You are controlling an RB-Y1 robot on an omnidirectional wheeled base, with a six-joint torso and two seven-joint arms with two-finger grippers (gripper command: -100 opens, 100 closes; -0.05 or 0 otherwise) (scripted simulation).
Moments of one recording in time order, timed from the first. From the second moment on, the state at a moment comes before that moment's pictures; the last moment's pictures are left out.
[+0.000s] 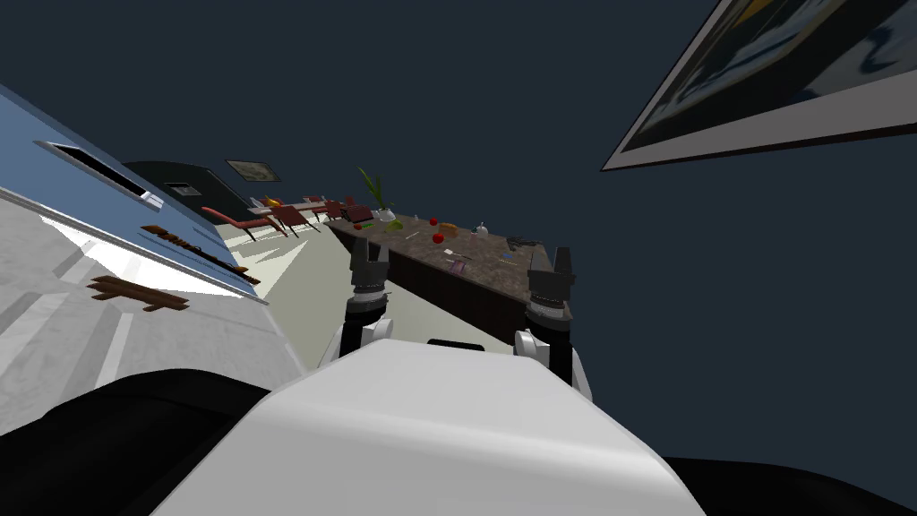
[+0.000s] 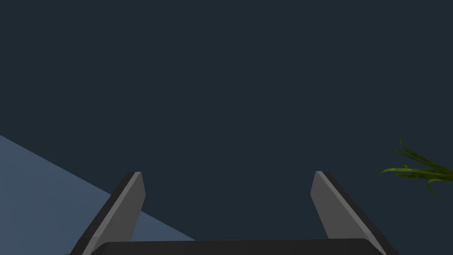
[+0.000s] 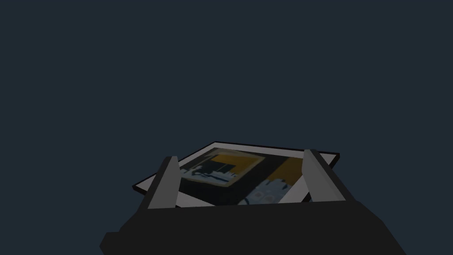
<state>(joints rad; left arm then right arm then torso) 0.51 0.00 0.04 -2.32 -0.12 -0.57 0.02 0.47 -0.02 0.07 -2.36 0.11 -0.52 -0.06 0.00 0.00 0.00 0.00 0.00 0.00</state>
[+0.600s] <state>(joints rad) 0.49 0.10 0.03 -2.21 -0.13 -0.60 0.01 0.47 -0.02 0.07 -2.36 0.11 -0.52 -0.06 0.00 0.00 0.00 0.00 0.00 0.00</state>
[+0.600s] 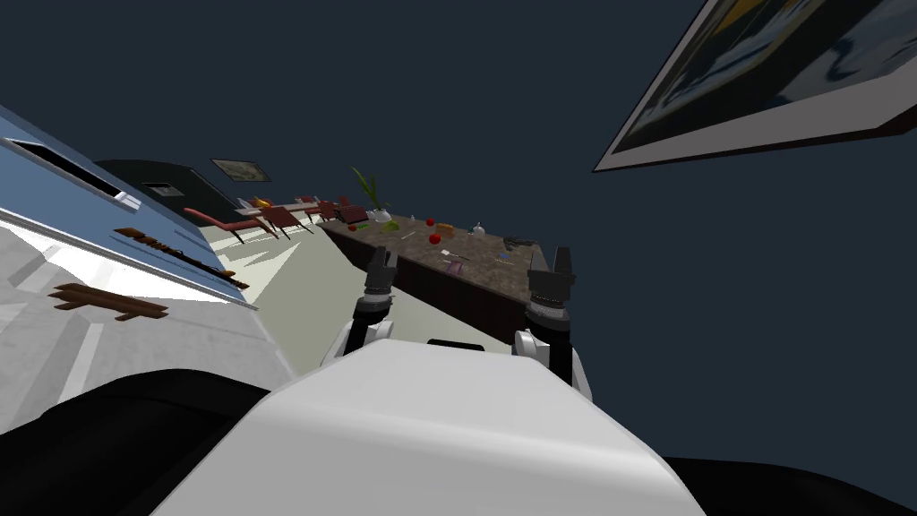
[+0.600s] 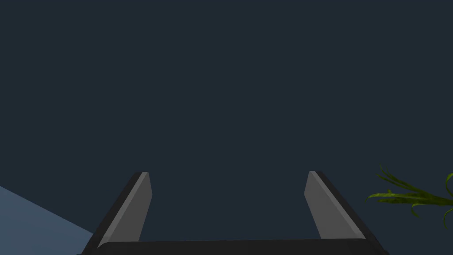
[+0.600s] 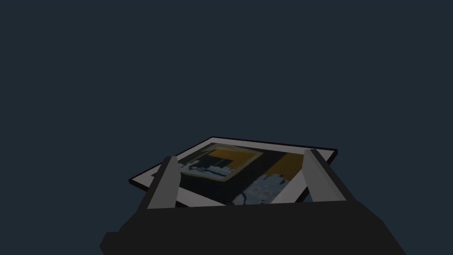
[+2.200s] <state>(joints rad) 0.40 0.17 0.00 -1.77 -0.16 -0.66 0.00 0.47 -0.02 0.07 -2.36 0.11 -0.52 -0.06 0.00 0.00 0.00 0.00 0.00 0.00</state>
